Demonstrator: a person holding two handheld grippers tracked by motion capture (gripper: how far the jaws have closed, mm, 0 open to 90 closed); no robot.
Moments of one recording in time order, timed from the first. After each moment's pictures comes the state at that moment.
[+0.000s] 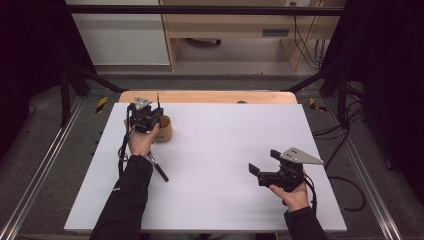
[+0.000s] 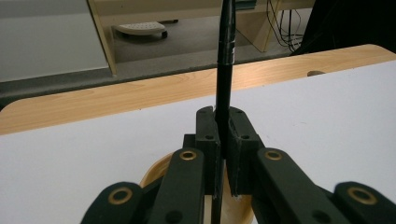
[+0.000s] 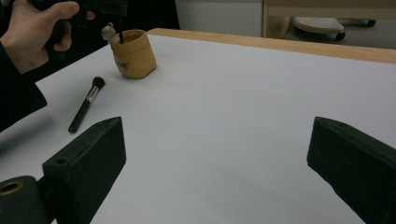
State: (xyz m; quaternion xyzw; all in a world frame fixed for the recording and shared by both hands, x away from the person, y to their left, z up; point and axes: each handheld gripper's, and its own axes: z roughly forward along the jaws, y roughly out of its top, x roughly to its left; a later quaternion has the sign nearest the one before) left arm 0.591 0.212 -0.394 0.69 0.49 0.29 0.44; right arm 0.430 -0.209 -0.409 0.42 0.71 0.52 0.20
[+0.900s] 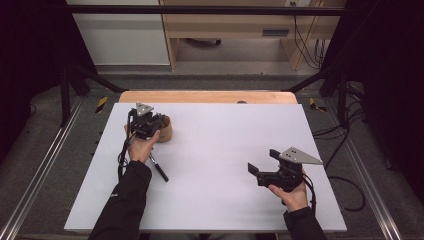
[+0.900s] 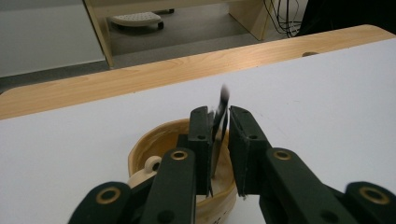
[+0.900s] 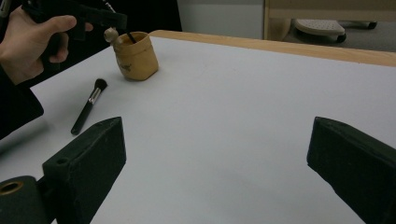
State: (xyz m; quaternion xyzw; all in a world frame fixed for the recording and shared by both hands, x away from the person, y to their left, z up) left arm 0.575 0.212 -0.399 0.71 0.48 0.29 0.43; right arm 0.429 -0.206 -0.407 0.42 0.71 0.53 0.20
